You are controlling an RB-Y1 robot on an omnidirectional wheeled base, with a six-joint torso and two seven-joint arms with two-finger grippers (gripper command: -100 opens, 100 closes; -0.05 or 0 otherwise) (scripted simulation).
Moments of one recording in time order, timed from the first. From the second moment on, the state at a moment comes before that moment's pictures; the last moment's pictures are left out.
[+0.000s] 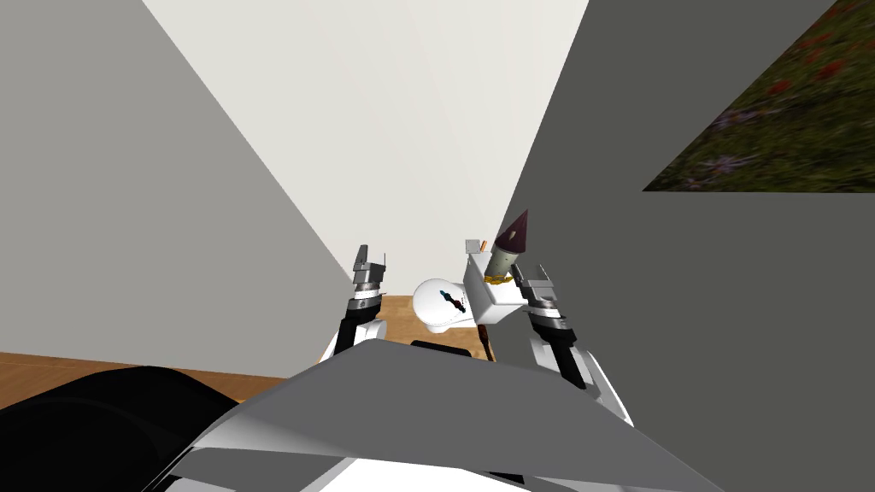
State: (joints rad) left arm 0.53 -0.05 0.01 -2.21 0.03 -0.55 0.05; right arm 0.32 -0.12 -0.25 -1.89 0.39 -0.68 0.77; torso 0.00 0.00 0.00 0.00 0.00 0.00
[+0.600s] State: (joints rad) left arm 0.53 -0.05 0.01 -2.21 0.03 -0.55 0.05; right arm 0.29 -0.13 -0.30 -1.81 0.48 -0.71 0.92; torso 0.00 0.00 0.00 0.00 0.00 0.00
